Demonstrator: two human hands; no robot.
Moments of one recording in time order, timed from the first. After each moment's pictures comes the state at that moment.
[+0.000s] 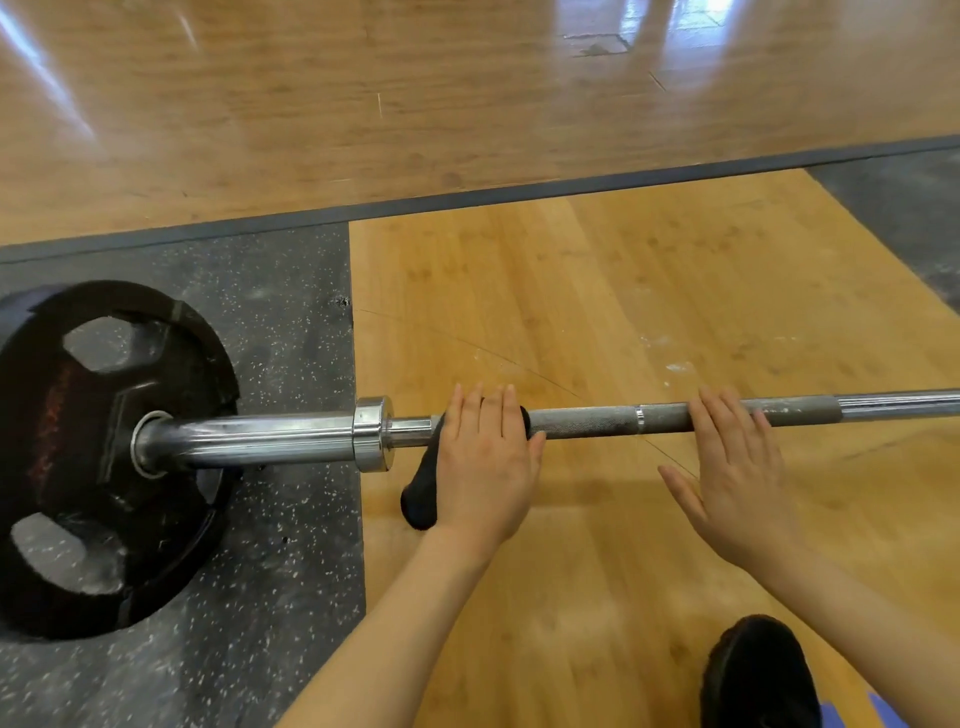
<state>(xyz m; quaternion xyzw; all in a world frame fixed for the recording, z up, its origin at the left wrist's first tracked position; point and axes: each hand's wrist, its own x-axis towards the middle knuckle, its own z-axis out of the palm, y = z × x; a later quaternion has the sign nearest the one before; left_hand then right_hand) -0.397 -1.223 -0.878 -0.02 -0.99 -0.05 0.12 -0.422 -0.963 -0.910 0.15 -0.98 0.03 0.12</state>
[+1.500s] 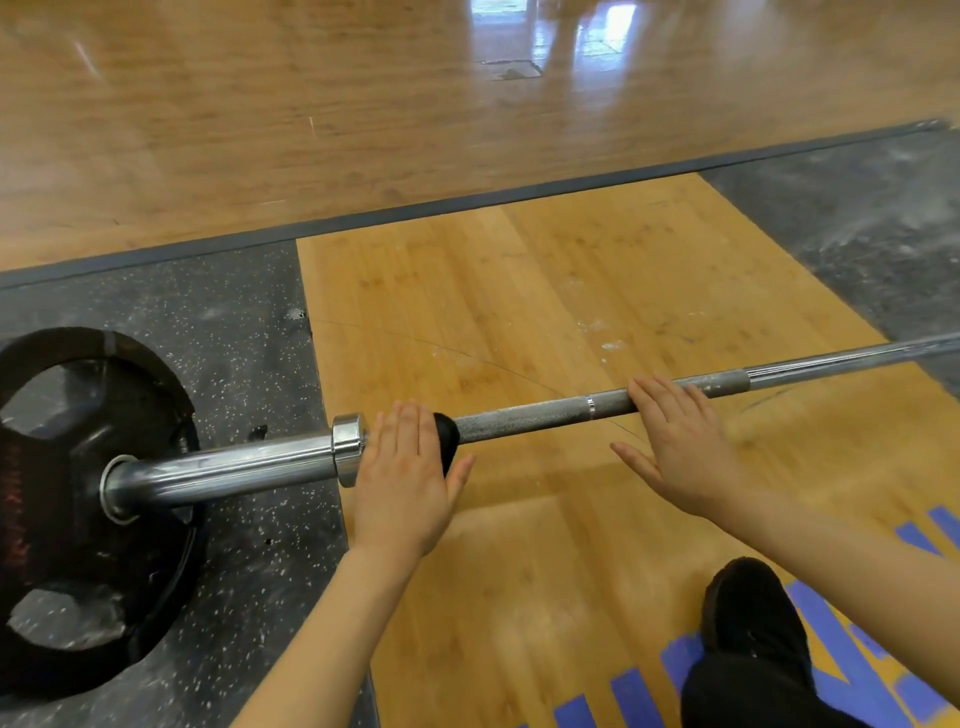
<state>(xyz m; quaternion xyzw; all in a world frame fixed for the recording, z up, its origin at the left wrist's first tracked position) -0.343 -1.269 -0.868 -0.03 -1.00 -0.04 0.03 -0.386 -0.966 -0.871 0.14 -0.99 -0.03 0.02</state>
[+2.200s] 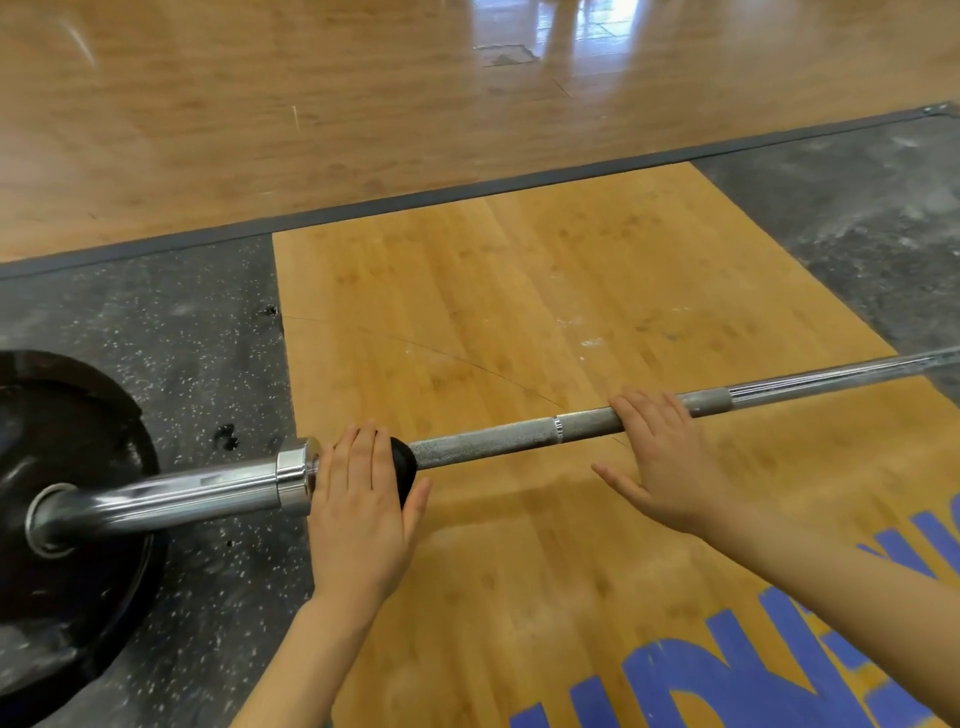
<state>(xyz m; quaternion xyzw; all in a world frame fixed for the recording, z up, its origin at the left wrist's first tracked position) -0.322 -1.253 -0.883 0.01 -0.99 -0.09 0.09 -0.385 -0.934 -0.878 0.19 -0.98 0.02 0.01</state>
